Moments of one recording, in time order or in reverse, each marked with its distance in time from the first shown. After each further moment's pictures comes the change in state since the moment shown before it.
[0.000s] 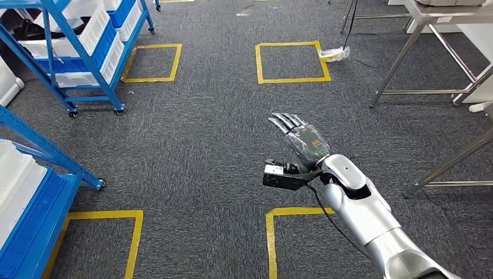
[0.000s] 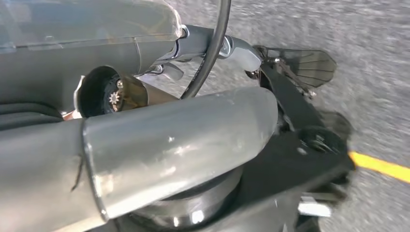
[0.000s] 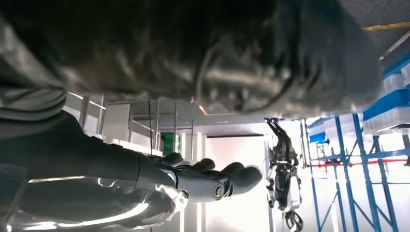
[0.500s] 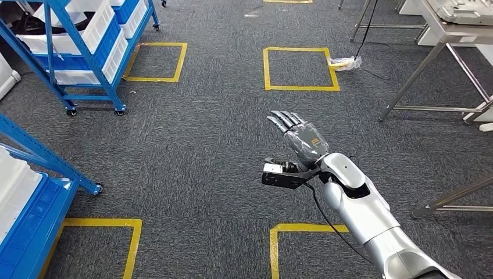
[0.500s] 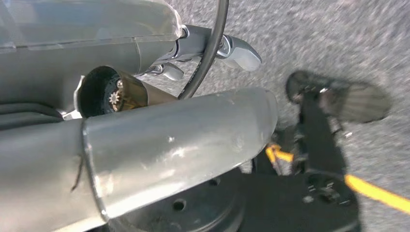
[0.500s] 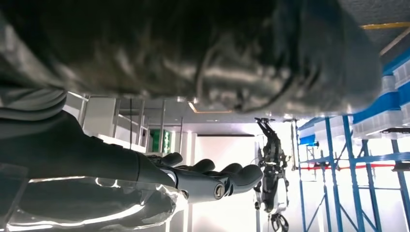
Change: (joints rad) left arm 0.000 0.000 0.016 0.000 0.000 0.011 -0.011; right arm -0.003 -0.004 0.000 0.001 0.001 0.000 -0.008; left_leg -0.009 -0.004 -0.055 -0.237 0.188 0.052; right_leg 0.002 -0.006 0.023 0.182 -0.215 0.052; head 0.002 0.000
